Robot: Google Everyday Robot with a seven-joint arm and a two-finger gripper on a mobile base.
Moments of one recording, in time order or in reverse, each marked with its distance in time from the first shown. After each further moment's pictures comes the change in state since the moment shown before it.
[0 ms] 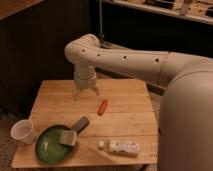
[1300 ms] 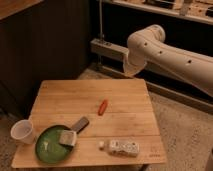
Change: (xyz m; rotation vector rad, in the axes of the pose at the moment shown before) arm -0.017 -0.247 -0.065 0.086 -0.377 0.236
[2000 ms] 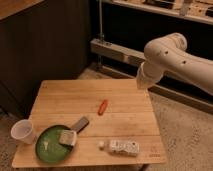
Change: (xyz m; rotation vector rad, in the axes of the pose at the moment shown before) arm 0.112 -0.014 -0.035 0.008 0.137 0.119
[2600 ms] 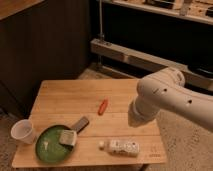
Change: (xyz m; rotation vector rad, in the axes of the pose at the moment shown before) arm 0.167 0.065 0.005 -0.071 0.199 0.045
